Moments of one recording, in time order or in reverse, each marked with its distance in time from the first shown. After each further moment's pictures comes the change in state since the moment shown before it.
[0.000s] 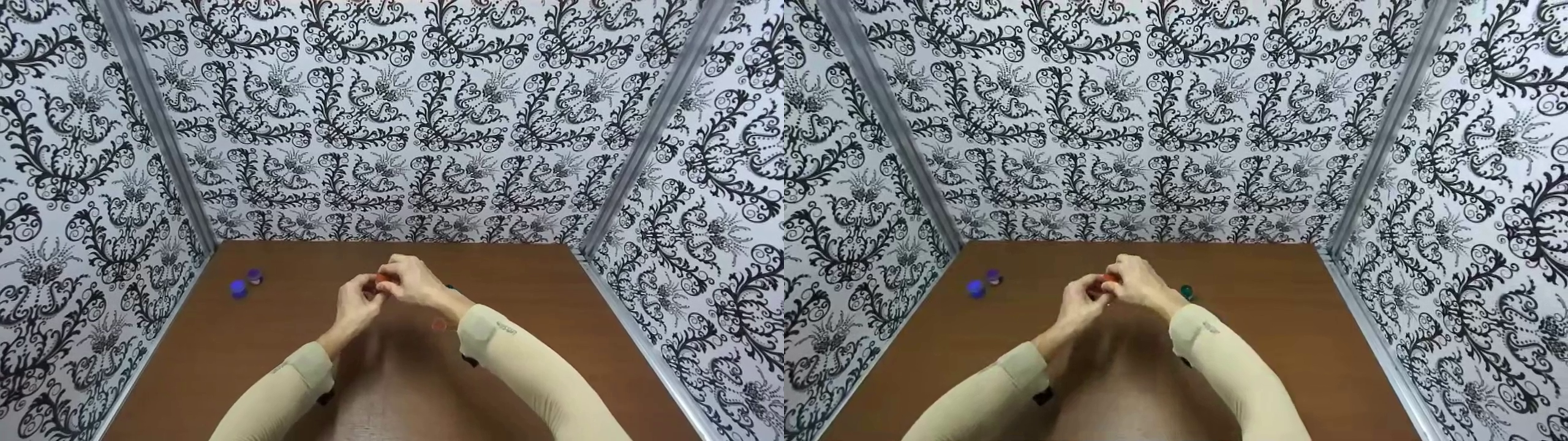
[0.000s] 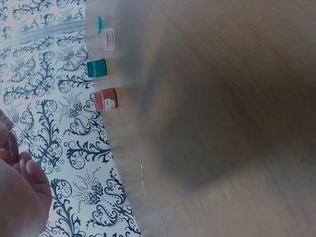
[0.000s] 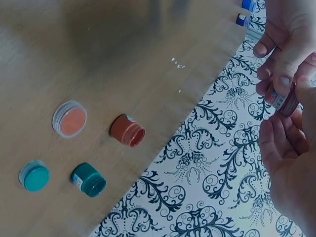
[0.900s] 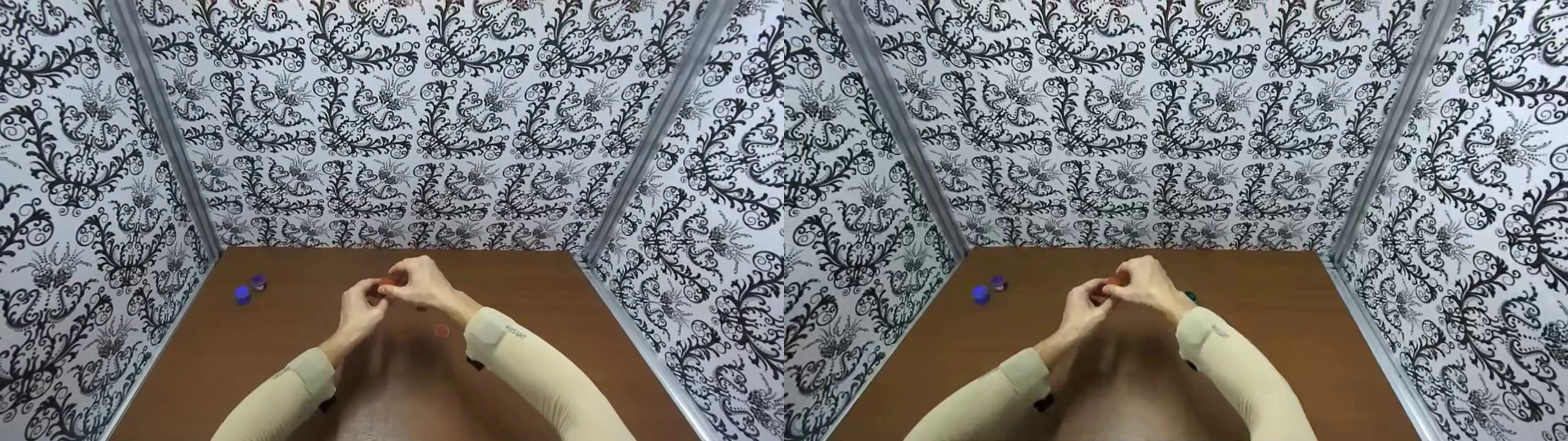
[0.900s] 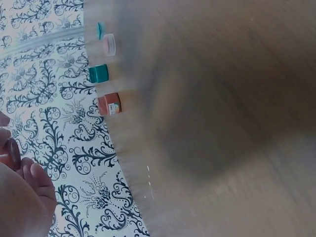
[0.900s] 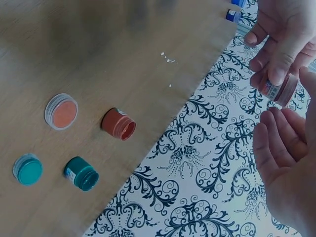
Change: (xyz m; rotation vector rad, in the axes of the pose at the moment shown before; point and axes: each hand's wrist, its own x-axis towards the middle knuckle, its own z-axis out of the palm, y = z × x) left_hand -0.002 0.013 -0.002 -0.012 0.005 -0.018; right_hand -0.001 0.001 -0.012 0.122 0.041 0.173
